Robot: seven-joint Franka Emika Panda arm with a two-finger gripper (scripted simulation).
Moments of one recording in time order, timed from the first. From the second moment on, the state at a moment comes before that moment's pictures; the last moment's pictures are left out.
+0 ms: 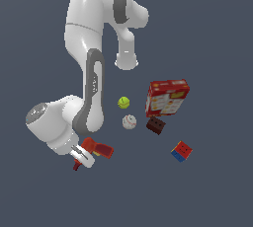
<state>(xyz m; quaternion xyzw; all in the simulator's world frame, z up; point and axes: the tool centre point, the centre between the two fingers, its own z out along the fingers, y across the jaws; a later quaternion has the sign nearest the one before) 0.152 -0.193 0.027 -0.95 0.28 -0.05 0.13</state>
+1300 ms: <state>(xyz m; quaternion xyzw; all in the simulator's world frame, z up) 0.135 -0.112 0.112 -0.95 0.28 -0.05 0.13</state>
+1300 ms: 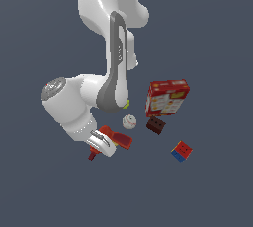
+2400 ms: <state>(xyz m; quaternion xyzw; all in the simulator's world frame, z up) 0.107 0.080 0.323 -0.95 0.28 -0.05 0.13</state>
